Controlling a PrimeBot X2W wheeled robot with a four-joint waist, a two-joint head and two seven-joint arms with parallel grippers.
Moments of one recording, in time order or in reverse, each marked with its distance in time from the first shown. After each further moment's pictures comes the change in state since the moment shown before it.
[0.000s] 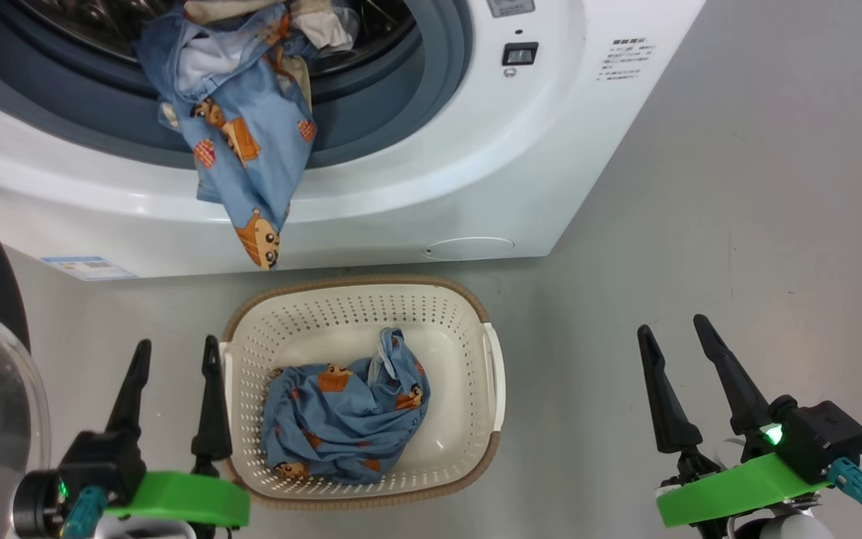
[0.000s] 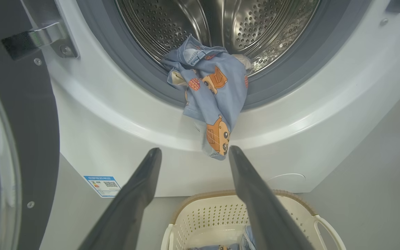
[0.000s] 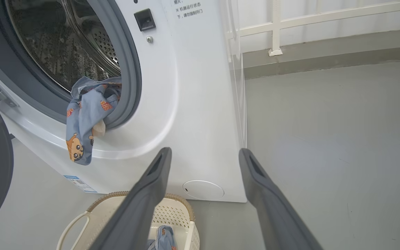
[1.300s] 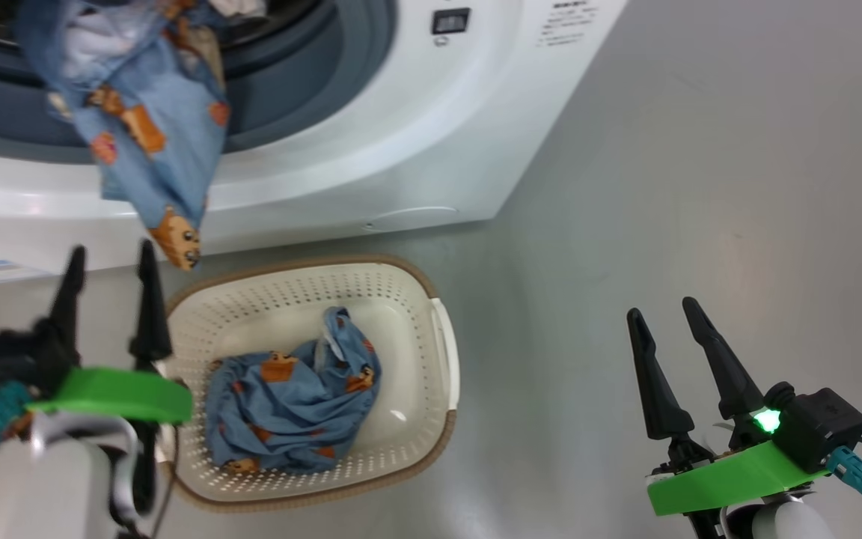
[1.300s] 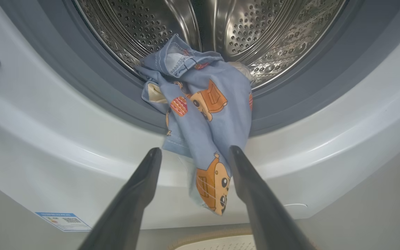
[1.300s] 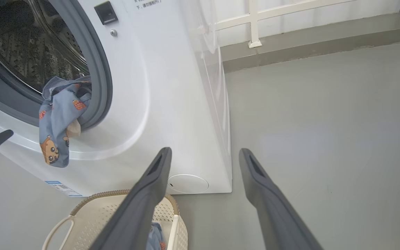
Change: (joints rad) left arm -0.235 0.067 0.045 0.147 -0.090 -0.049 0.000; right arm -0.026 0.000 0.030 -0.024 0.047 0.000 0.000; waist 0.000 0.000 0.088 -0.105
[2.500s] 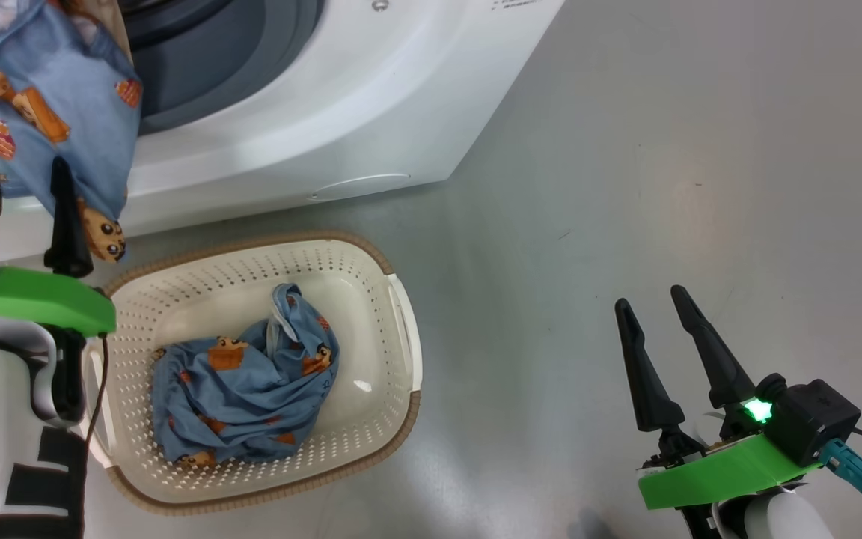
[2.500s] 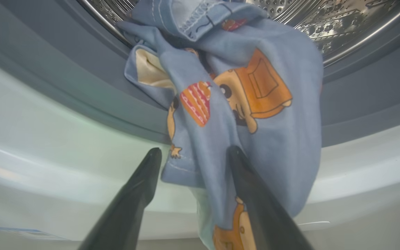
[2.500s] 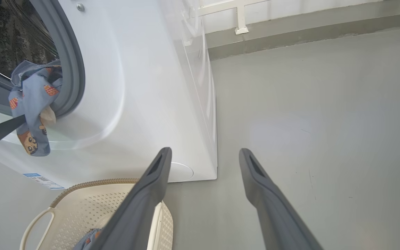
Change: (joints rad) left arm -0.295 0.061 0.090 0.333 -0.029 -0.127 0.000; right arm -0.020 0.000 0.024 -0.014 -0.003 0.000 0.000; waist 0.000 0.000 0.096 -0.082
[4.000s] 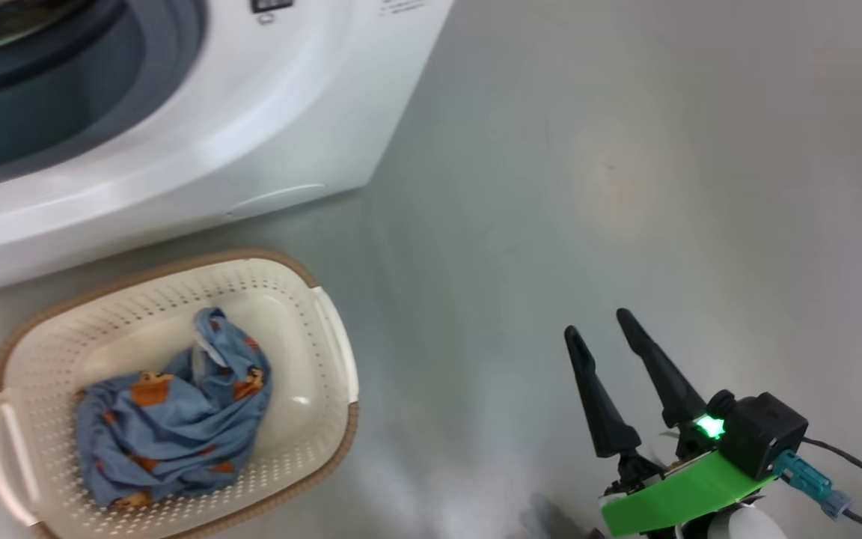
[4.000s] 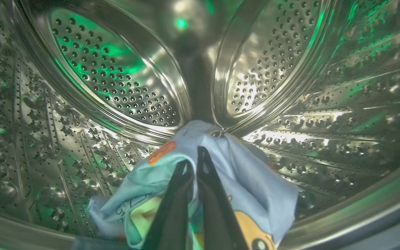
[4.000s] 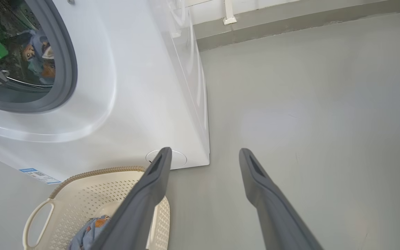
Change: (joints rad) left arm -0.467 0.164 -0.120 0.243 -0.013 0.065 0.017; right arm 0.012 0.001 0.102 0.025 0.028 0.000 0.000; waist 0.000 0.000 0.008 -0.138
